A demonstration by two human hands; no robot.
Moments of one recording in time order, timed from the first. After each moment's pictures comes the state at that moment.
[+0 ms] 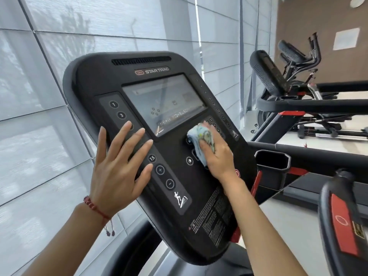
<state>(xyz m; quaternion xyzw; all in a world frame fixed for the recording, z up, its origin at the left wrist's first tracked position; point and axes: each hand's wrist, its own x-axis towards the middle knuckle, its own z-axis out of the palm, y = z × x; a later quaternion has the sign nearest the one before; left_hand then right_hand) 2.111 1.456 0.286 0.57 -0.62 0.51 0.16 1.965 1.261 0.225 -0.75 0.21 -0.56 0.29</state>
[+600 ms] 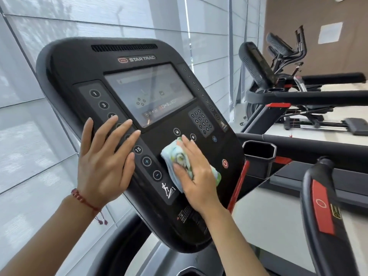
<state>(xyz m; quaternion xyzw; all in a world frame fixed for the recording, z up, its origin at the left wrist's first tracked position) 2.109 1.450 0.286 0.58 -0.62 0.50 0.18 1.958 1.338 0.194 -0.75 0.19 -0.57 0.27</state>
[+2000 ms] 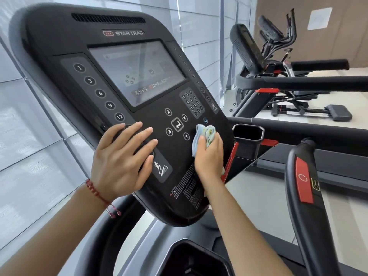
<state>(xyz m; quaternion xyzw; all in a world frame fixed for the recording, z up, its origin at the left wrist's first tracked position) 2.085 1.447 0.256 0.51 -0.70 0.48 0.15 1.951 1.307 0.178 -0.58 0.50 -0.54 0.35</state>
